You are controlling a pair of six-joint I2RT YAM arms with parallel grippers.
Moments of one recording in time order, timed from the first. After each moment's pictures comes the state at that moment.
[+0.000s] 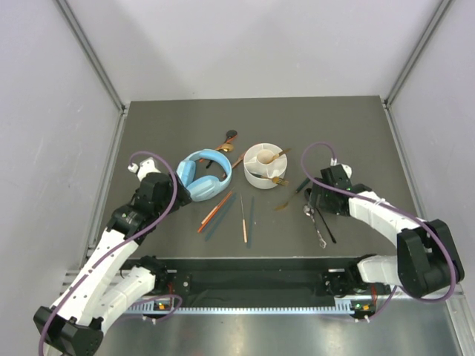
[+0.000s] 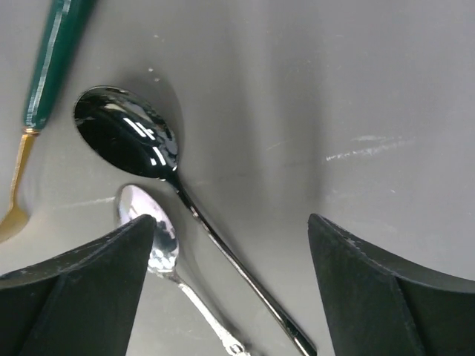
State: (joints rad) left arm -0.41 0.75 0.76 -0.73 -0.31 -0.73; right arm 0.33 1.26 0.62 -0.44 0.21 0.52
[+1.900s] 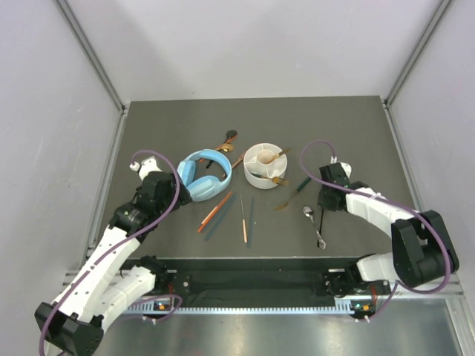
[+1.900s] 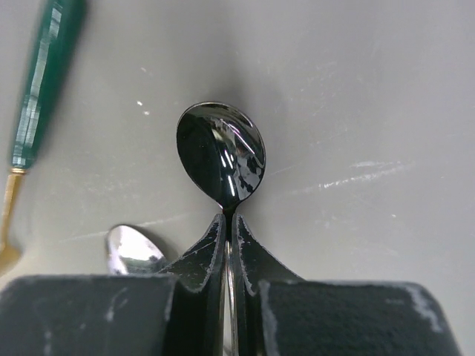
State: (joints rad) left arm -0.41 0.78 0.76 -0.71 -0.33 -0.71; right arm 0.32 1.32 0.64 -0.38 0.24 0.54
